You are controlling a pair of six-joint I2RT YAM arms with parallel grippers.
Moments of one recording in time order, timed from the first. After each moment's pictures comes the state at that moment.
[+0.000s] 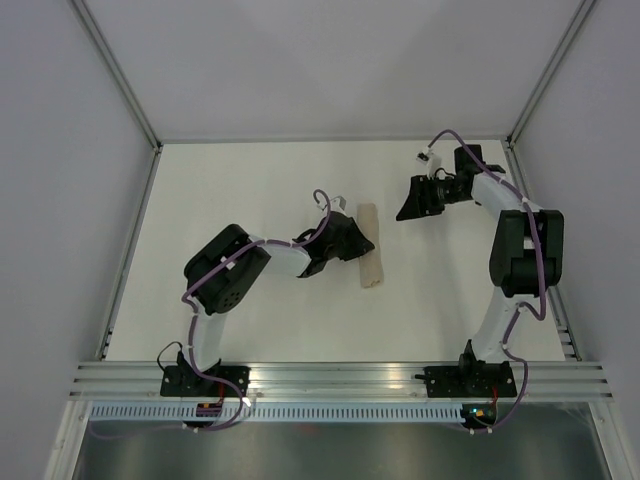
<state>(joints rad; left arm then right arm) -0.81 2.04 1.09 0.39 -0.03 -0.96 -0.03 1.92 1.44 -0.69 -0.84 -0.25</state>
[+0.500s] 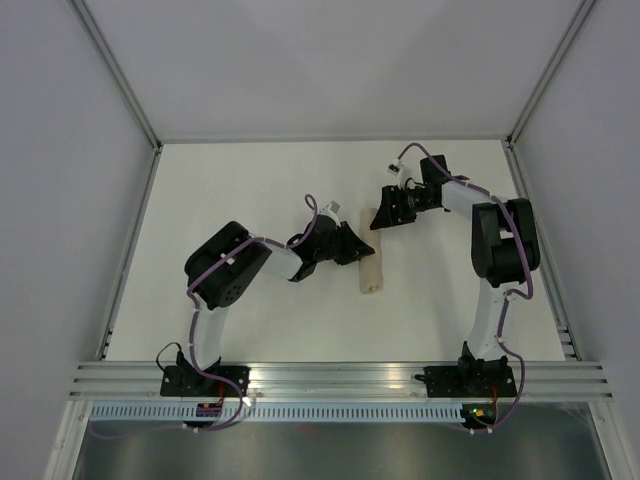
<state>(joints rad) -0.75 2.06 0.98 0.60 0.20 -1.08 0.11 2.05 1.39 -0.47 -0.83 -0.09</state>
